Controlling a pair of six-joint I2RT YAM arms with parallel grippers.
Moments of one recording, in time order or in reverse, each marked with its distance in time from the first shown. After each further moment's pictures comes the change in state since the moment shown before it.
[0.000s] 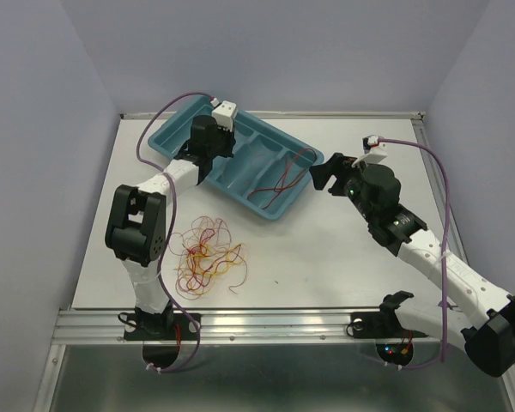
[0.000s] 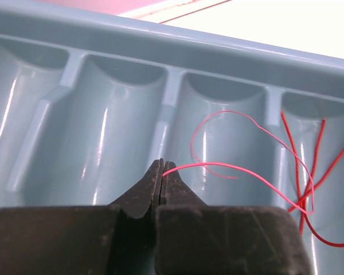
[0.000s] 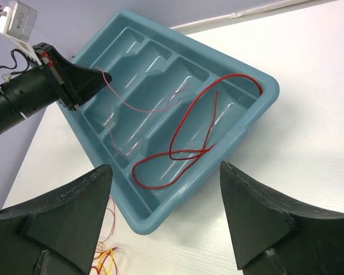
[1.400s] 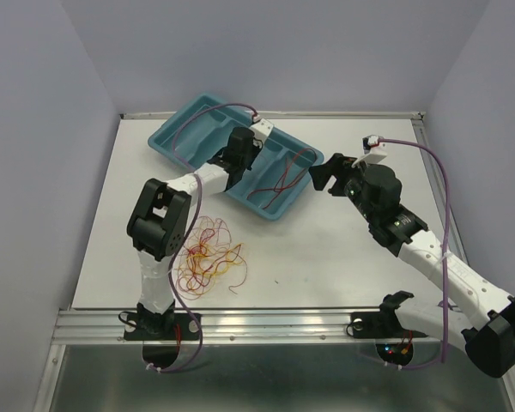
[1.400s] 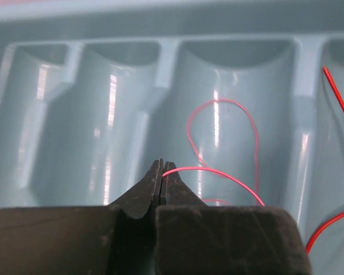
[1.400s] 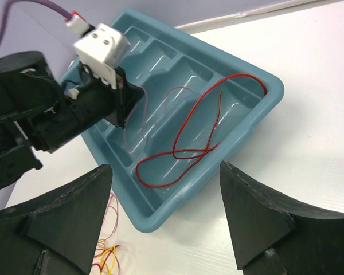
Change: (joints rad) left arm -0.197 0.102 0.064 -0.060 -0.374 0.258; right arm 0.000 -0.007 0.000 0.000 -0.019 0.000
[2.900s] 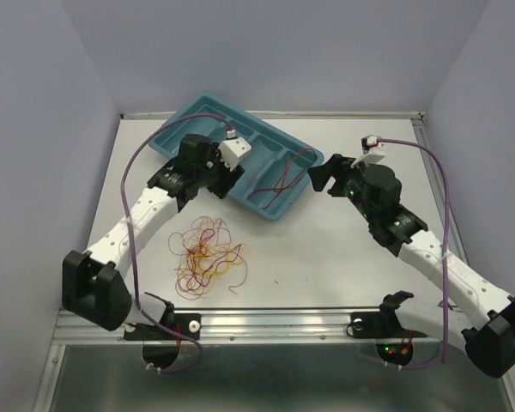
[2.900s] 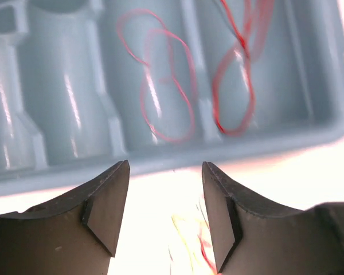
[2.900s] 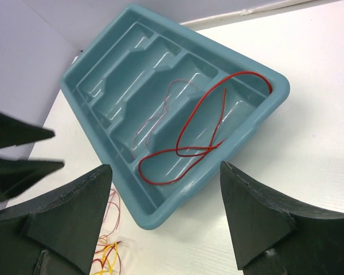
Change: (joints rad) left arm 0.079 -0.534 -0.179 -0.537 0.410 0.127; right arm 0.000 0.000 -0.001 0.000 -0.021 -0.002
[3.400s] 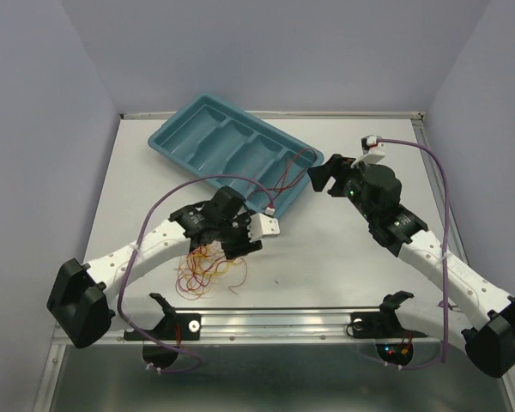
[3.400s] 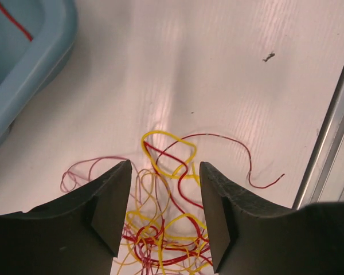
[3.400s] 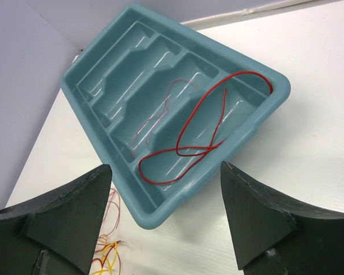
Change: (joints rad) left arm -0.310 -0.213 -0.282 -0.252 0.116 0.210; right arm 0.000 0.000 0.000 0.000 -0.005 -0.003
